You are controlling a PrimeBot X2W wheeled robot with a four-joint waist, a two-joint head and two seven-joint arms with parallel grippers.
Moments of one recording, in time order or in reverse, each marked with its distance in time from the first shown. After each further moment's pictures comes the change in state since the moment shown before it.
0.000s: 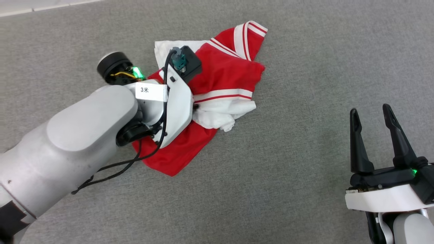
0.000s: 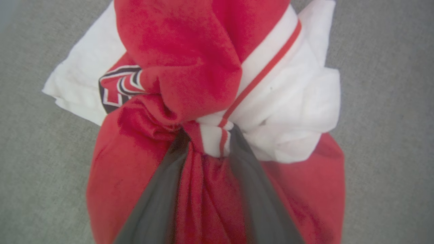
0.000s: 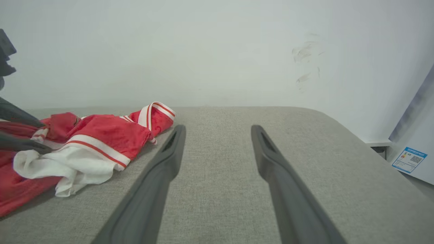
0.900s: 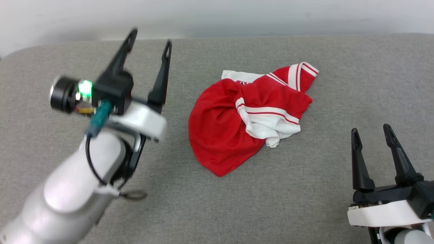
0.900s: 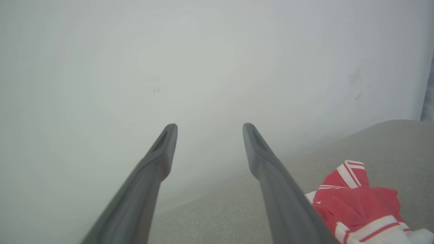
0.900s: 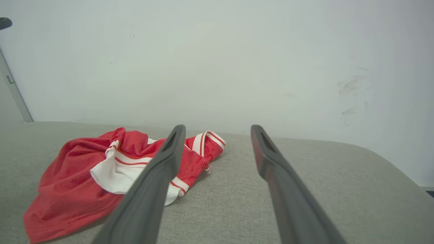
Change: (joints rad) left arm 0.418 -0.038 0.479 -0.146 0.356 0.479 -0.815; right arm 0.083 0.000 -0.021 0.001 -0.053 0.000 0.000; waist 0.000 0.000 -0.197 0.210
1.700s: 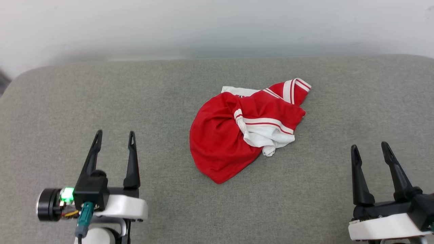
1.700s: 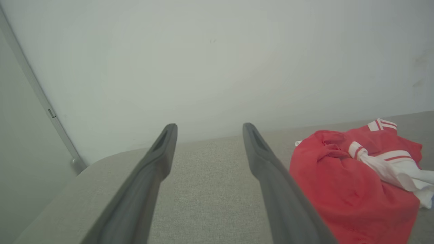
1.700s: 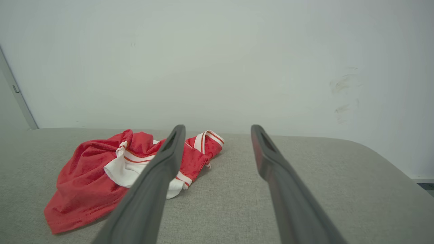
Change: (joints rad) left arm 0.688 -0.290 0.591 -0.162 0.442 -0.115 0.000; right arm 0.061 0.000 -0.007 0.018 0.034 0.000 0.000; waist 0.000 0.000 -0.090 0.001
